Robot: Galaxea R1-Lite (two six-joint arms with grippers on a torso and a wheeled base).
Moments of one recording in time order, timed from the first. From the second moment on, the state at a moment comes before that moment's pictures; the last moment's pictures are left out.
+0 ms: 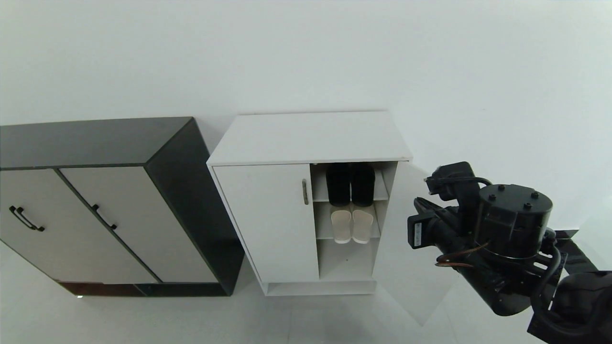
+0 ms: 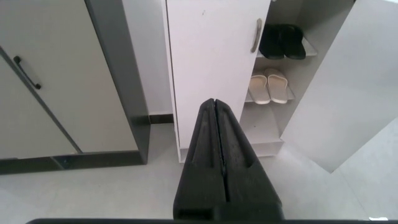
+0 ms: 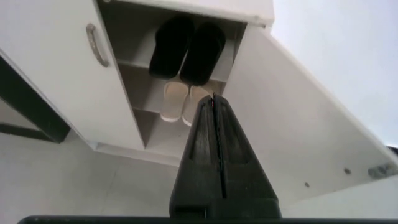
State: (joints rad) left arm 0.00 0.00 0.00 0.01 -0.04 -0.01; right arm 0.75 1.76 -0.64 -1.02 -0.59 -0.04
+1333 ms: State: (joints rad) left arm 0.00 0.00 0.00 0.01 -0.04 -0.01; right arm 0.00 1.94 -0.81 -0.93 -0.18 -0.07
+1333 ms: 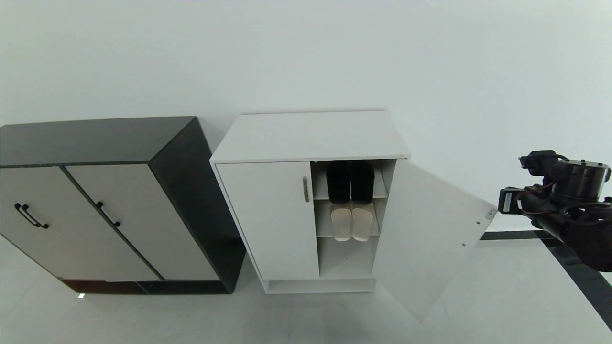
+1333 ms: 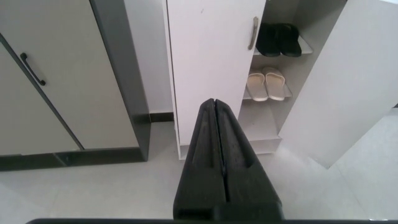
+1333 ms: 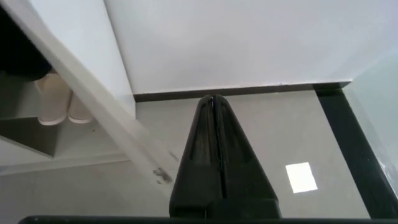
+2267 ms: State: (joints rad) left arm 0.00 0.00 0.00 0.01 -0.04 -0.01; right arm 0.13 1.97 -0.70 -0.93 -0.16 -0.07
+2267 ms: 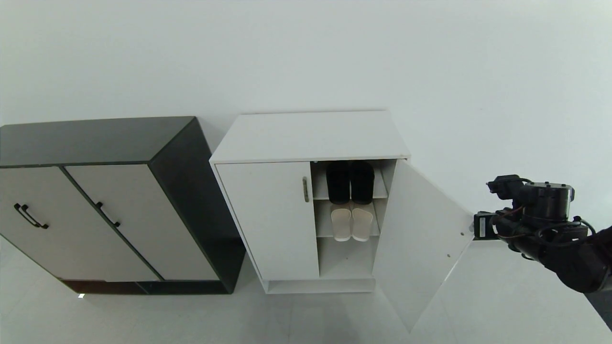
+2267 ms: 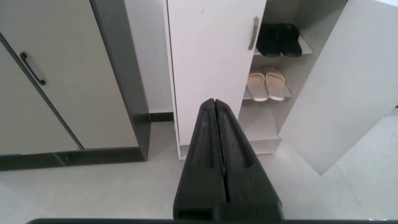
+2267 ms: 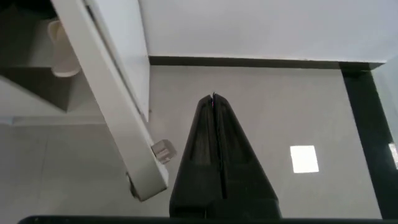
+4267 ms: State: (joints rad) left arm 0.00 0.00 0.00 0.01 -0.04 -0.01; right arm 0.62 1.97 -0.35 -1.33 0.05 0.02
